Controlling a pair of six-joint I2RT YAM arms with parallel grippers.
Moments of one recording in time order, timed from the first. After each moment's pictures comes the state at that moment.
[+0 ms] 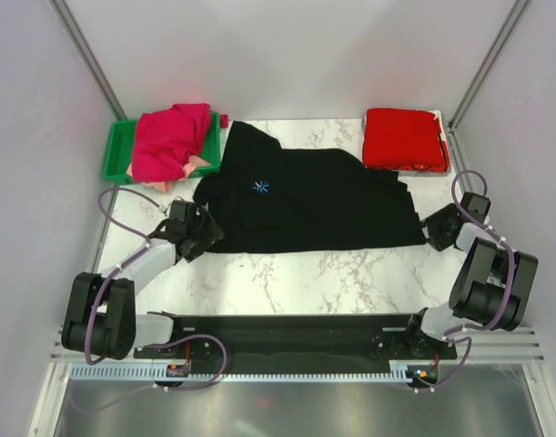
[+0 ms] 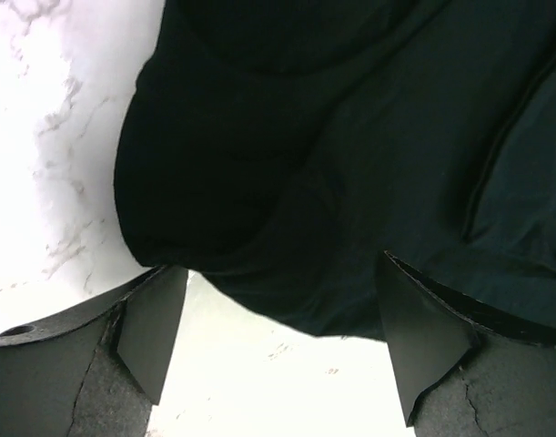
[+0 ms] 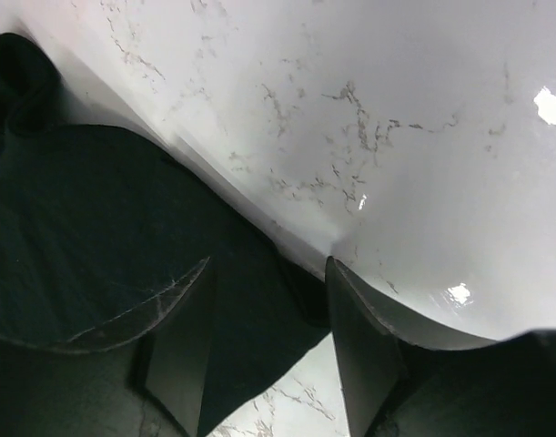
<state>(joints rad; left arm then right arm) -0.18 1.28 0.57 -0.25 -0.05 -0.78 -0.43 1.49 0.70 -0.19 -0.16 0.68</state>
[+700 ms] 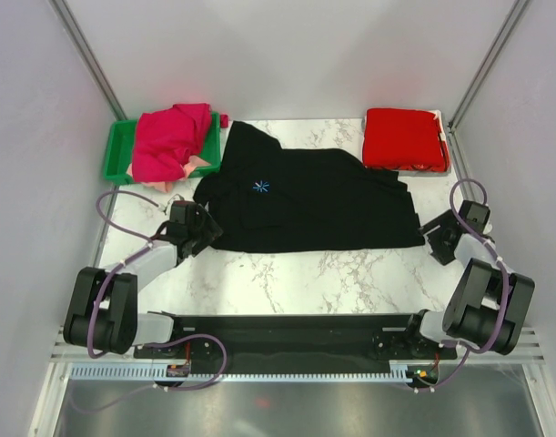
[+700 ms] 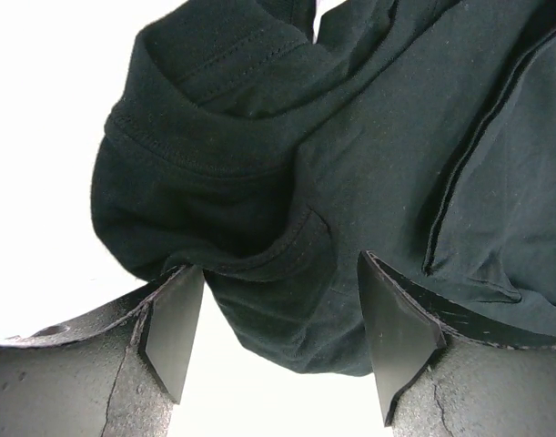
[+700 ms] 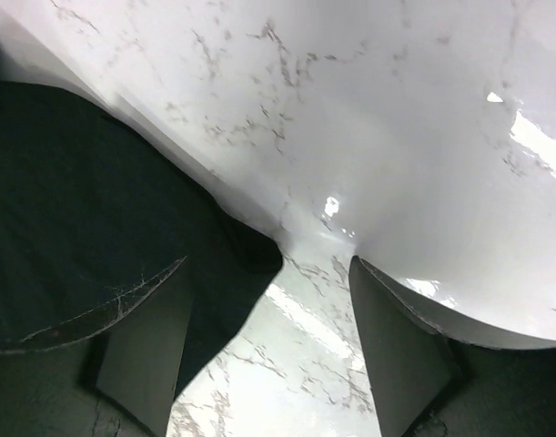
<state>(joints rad) -0.18 1.32 0.53 -0.05 -0.05 -0.83 -0.44 1.36 0.63 -0.24 -0.09 0.65</state>
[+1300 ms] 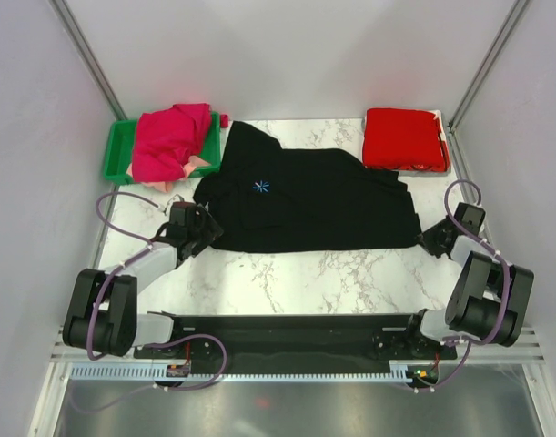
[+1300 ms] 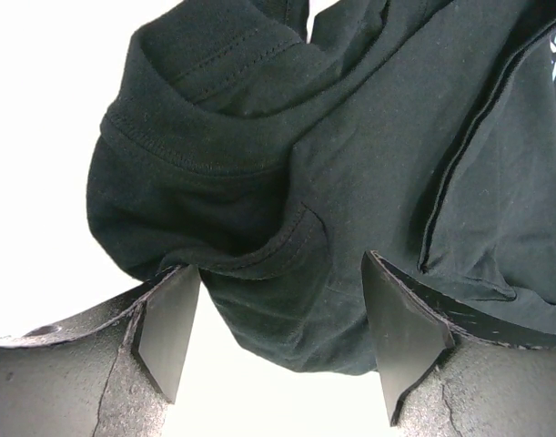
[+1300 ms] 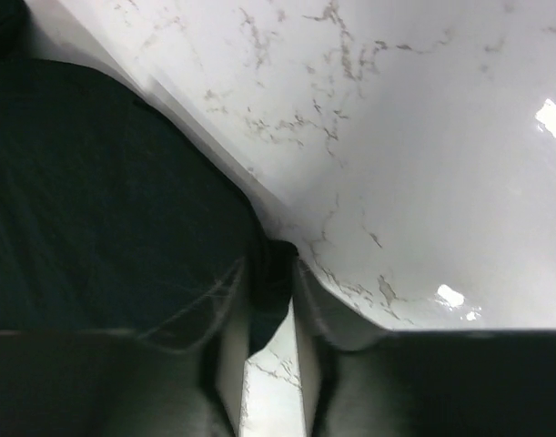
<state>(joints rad) -0.18 1.31 0.51 -0.02 -0.05 -0.83 -0.42 1.39 0.57 -0.13 -0.17 0.66</state>
